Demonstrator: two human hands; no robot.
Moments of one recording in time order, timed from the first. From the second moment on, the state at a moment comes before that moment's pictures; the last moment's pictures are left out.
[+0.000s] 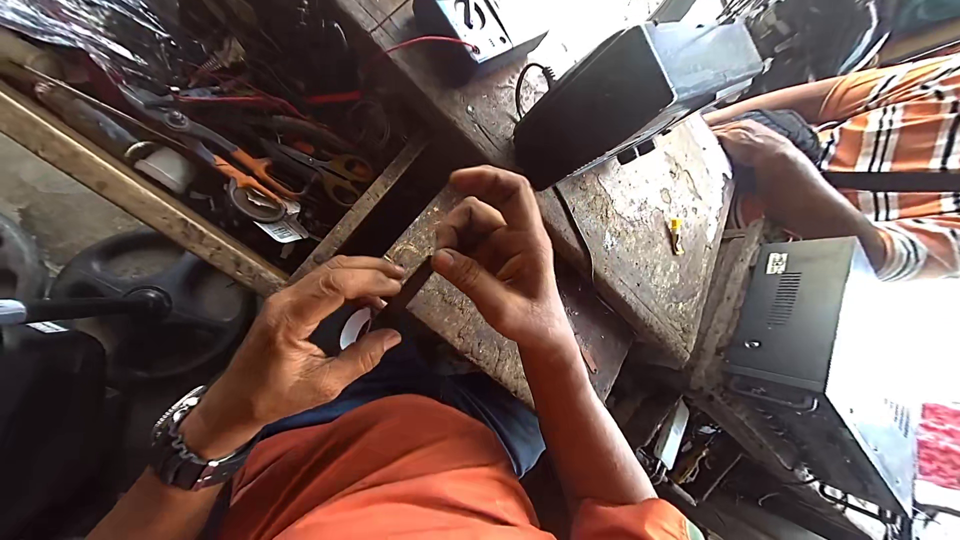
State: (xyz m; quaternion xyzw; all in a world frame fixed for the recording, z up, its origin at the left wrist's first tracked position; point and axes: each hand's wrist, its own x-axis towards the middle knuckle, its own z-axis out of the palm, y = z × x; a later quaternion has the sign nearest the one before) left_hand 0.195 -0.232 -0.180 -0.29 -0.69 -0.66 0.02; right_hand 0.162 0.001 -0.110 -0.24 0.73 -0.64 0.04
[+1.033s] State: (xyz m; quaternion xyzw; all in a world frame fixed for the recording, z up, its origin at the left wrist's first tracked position) left_hand 0.174 -0.278 -0.174 -0.23 -0.70 -0.67 -0.05; right_hand 0.017 -0.122 -0.138 -0.22 0.96 0.06 0.18
